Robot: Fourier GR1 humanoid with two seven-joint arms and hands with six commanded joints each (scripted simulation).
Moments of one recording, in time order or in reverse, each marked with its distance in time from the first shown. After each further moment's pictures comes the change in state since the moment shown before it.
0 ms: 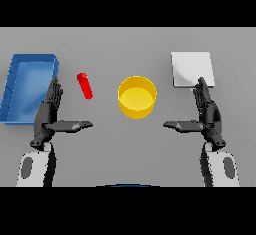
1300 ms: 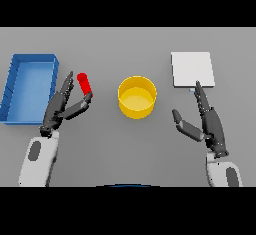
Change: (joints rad) left arm -0.157 0.064 -0.053 0.174 -0.149 -0.026 0.052; right arm 0.102 -0.076 0.108 -0.146 0.180 0.003 -0.087
